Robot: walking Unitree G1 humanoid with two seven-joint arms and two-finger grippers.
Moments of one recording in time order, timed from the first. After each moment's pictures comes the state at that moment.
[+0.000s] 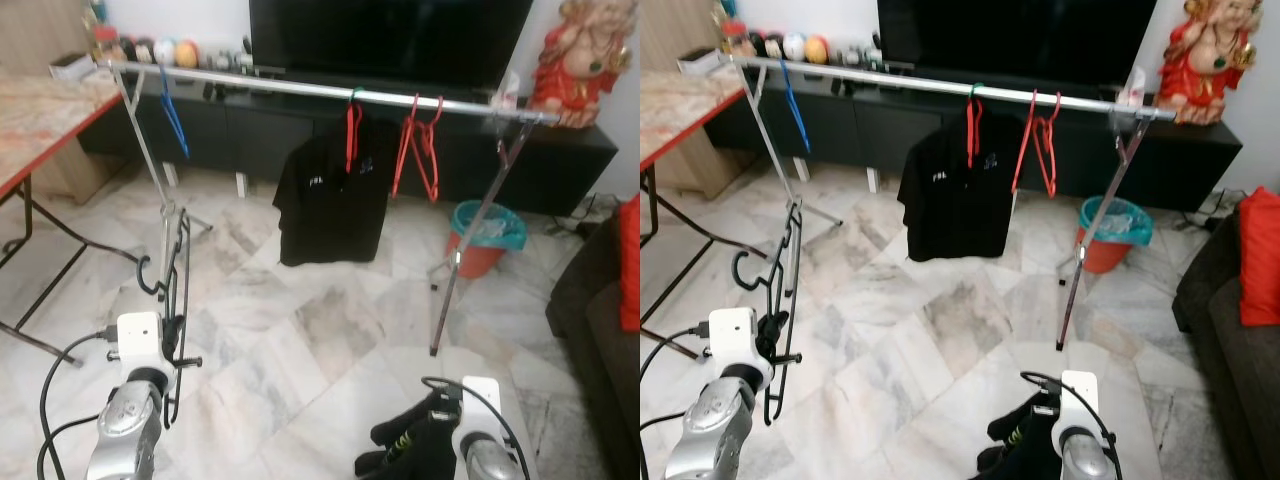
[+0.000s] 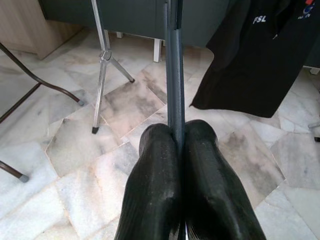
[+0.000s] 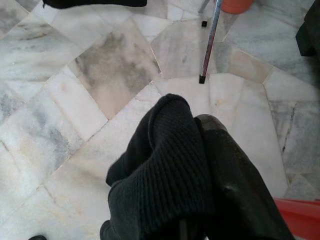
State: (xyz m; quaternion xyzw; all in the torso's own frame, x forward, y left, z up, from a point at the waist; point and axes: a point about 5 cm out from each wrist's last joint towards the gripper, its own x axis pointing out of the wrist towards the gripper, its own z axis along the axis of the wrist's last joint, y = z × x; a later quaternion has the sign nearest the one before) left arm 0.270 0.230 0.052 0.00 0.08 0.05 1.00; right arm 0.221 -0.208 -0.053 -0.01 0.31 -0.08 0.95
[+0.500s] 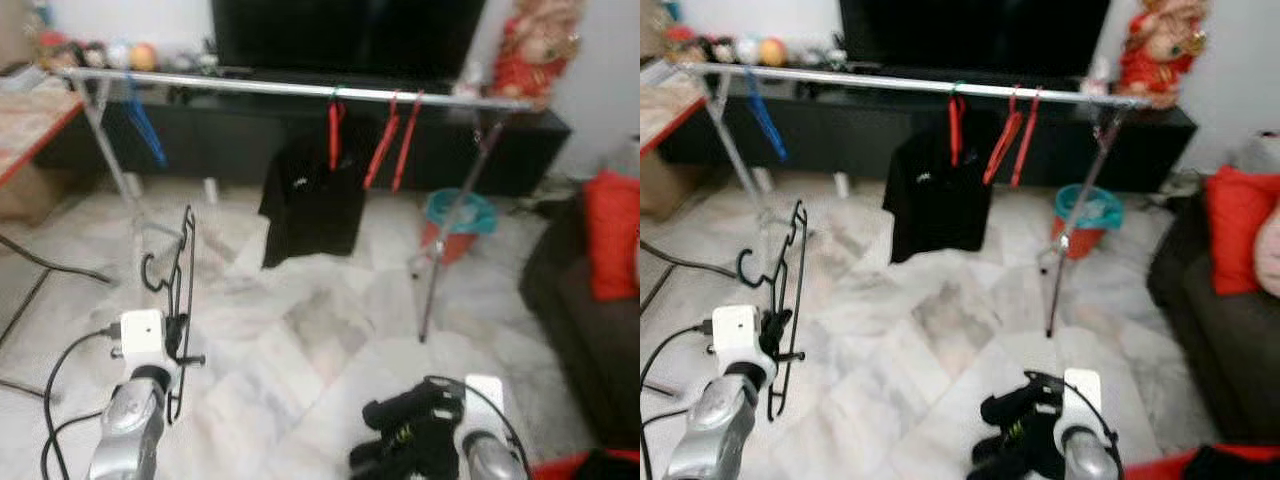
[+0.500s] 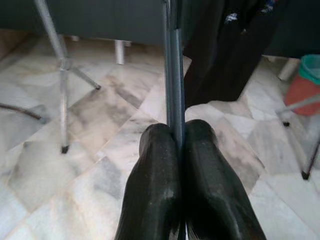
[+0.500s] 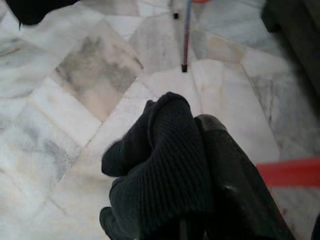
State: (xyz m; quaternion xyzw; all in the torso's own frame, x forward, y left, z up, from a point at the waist) left arm 0.269 0.236 0.053 0.00 0.08 0.06 1.00; right arm 0.223 -0.200 -0.052 0.00 0.31 -0.08 0.95
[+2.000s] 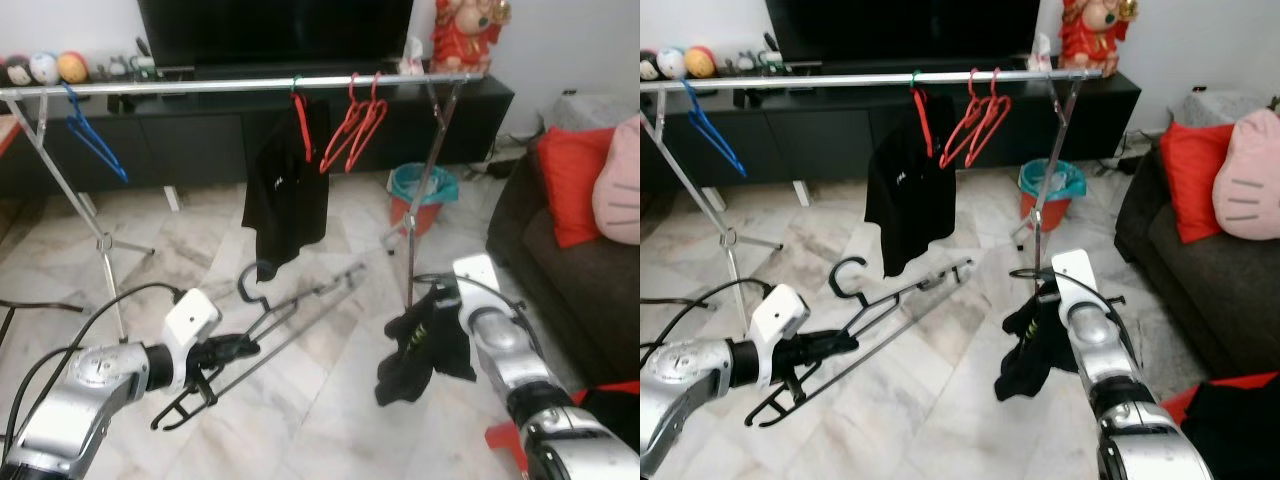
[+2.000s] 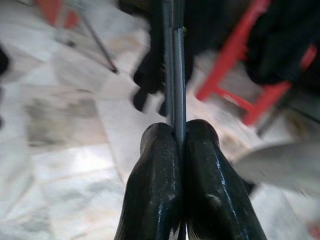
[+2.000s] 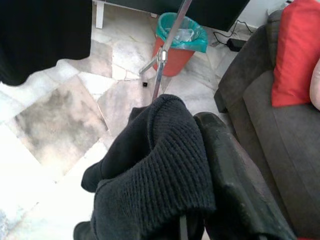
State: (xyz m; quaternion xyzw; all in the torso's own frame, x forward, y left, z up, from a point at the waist) left arm 0.249 0.179 0.123 0.11 0.20 -0.48 0.85; right arm 0.353 -0.212 0.074 -0.18 0.20 -0.06 0.96
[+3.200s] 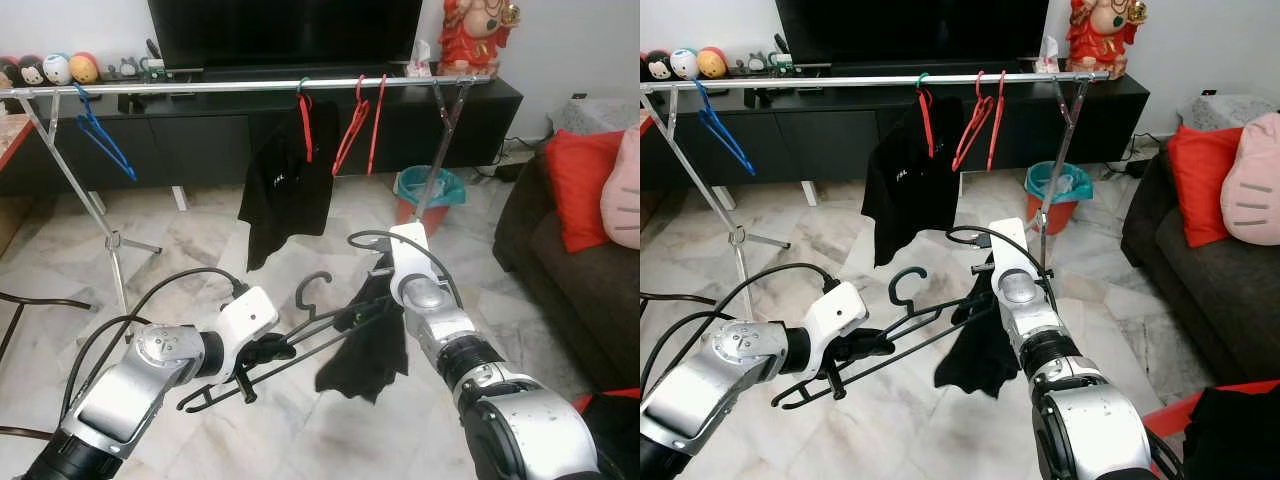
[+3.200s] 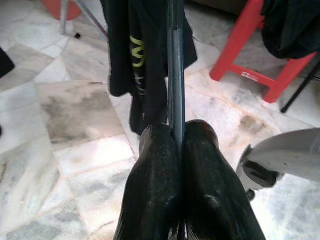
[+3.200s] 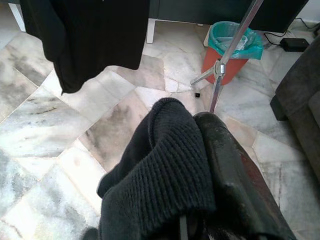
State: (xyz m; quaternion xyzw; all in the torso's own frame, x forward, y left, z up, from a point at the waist) left arm 0.264 0.132 0.127 0.19 0.21 -0.46 0.84; right arm 0.374 -0.126 0.092 -0.11 0.21 0.00 0.97
